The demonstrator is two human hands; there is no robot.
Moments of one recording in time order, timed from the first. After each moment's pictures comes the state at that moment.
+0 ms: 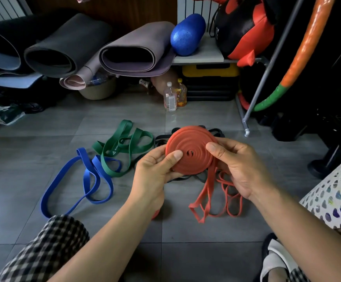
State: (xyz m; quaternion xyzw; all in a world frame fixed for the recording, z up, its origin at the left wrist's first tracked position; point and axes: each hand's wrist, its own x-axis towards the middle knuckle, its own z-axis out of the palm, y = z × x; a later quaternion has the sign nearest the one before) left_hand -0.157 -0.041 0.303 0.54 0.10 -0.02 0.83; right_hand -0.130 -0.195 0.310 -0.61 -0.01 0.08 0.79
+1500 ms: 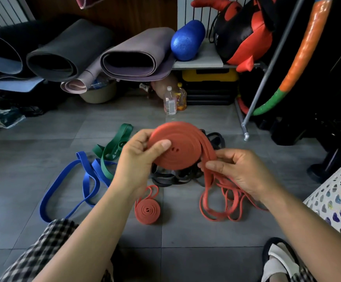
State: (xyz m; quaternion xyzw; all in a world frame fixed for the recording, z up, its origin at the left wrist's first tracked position) left_hand -0.140 -0.013 0.319 0.65 0.01 0.07 0.76; right_hand -0.134 -0.209 0.314 -0.72 -0.10 0.11 0.68
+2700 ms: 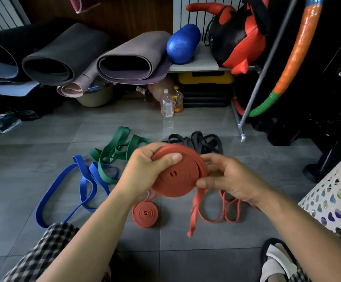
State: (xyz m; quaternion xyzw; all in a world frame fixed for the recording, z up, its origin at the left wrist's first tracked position) left_hand -0.144 -0.020 0.322 0.72 -0.03 0.01 0.69; right_hand -0.132 -0.212 0.305 -0.73 -0.16 0.22 0.63
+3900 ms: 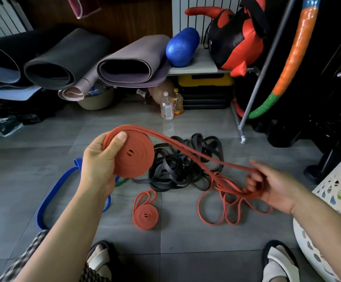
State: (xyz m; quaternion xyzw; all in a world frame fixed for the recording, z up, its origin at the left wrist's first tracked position) left_hand -0.134 0.027 0.326 0.63 0.12 0.18 0.75; right_hand -0.126 -0.283 0.280 -0.55 0.19 0.21 0.78
